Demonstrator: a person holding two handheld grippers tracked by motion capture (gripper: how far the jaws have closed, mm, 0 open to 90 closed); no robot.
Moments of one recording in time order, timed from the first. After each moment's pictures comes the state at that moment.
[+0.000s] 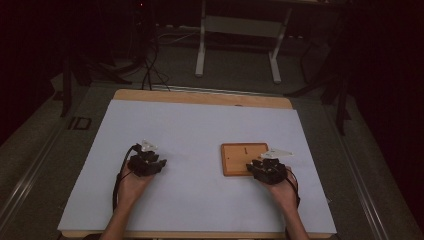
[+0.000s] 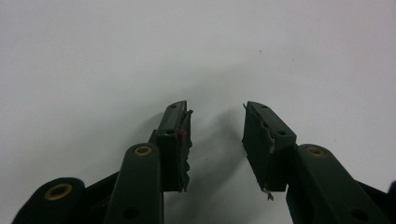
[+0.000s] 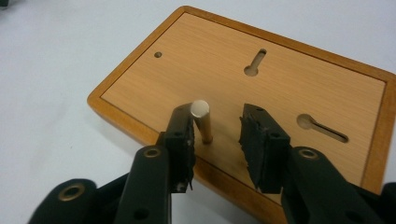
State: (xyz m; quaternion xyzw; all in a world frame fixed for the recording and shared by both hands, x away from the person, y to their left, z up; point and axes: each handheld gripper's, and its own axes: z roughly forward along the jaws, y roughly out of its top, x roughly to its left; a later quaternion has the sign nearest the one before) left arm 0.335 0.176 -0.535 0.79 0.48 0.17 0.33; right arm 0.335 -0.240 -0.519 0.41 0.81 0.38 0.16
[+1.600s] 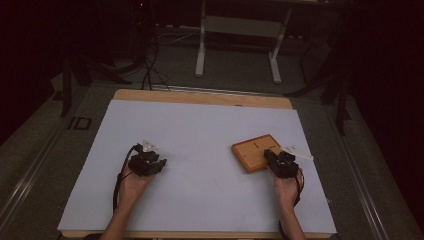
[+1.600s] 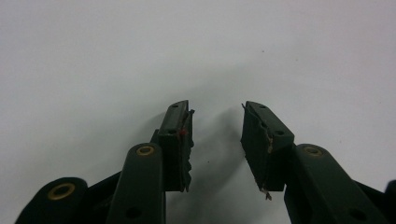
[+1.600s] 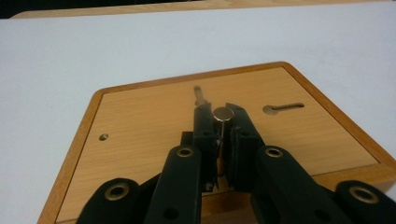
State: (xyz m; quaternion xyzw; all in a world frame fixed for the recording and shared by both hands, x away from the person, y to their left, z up) left arm 0.335 0.174 -0.536 0.80 0.48 0.18 0.33; right arm 0.344 -0.270 -0.518 0.54 0.67 0.44 0.25
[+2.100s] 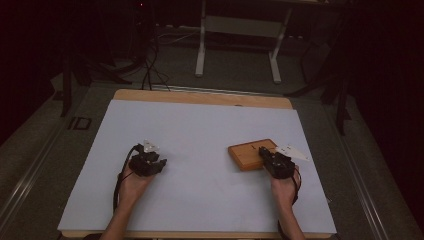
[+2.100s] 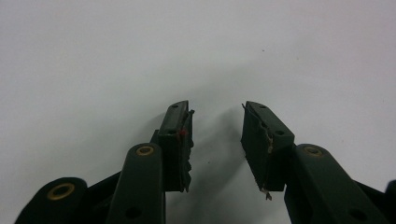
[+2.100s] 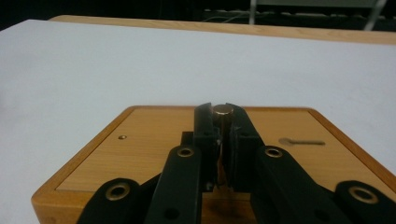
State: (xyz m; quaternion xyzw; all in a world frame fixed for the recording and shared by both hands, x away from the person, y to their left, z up) left arm 0.334 0.172 -0.536 0.80 0.47 0.19 0.32; right arm 0.337 -0.256 -0.508 0.47 0.69 0.47 0.26
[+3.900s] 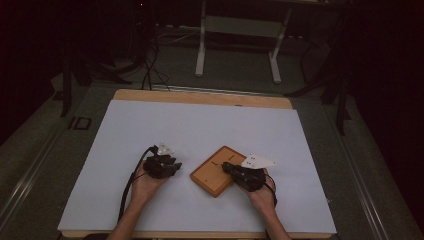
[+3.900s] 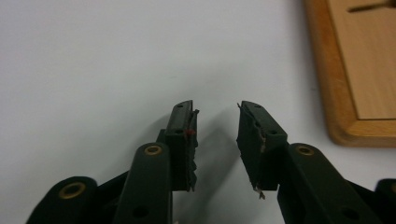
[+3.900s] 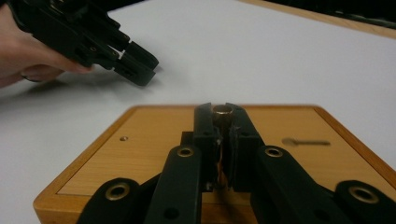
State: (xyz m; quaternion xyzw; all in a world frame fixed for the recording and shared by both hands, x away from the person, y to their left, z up) left arm 0.333 0.132 -0.536 0.83 0.41 0.15 0.35; right arm 0.310 -0.181 -0.517 0.29 0.80 0.51 0.15
